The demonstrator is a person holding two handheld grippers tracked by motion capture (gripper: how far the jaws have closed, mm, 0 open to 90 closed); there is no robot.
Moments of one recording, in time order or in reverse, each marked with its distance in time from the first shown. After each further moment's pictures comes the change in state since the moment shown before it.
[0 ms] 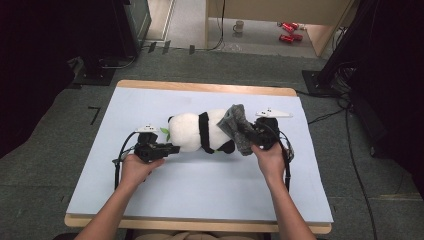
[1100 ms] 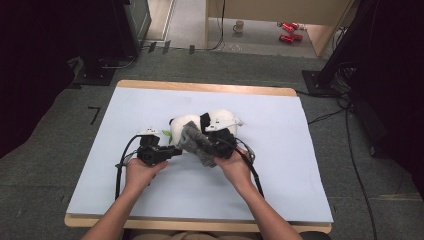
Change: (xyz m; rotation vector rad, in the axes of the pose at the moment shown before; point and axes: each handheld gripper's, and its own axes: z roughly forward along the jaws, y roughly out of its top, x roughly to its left) left arm -0.004 -0.004 0.006 -0.050 0.021 -0.088; right arm 0.087 -0.012 0.065 0.129 0.150 -0.263
